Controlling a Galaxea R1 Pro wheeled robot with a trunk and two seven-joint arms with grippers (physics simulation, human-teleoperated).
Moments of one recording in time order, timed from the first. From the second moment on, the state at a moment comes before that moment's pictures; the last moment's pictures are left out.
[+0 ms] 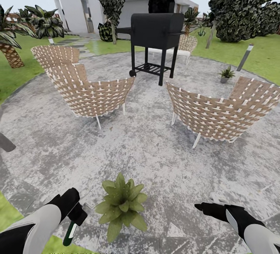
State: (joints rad) left arm -0.82 0.10 0.19 -0.16 -0.90 0.60 -0.52; right arm -0.69 -0.22 -0.48 -0.22 0.32 0.25 0.45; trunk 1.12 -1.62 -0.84
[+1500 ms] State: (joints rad) left arm -0.82 0.07 0.19 -0.07 -0.90 0.57 -0.26; right arm -0.69 -0.22 -0.48 -0.22 0.32 0.25 0.45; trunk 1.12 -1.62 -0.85
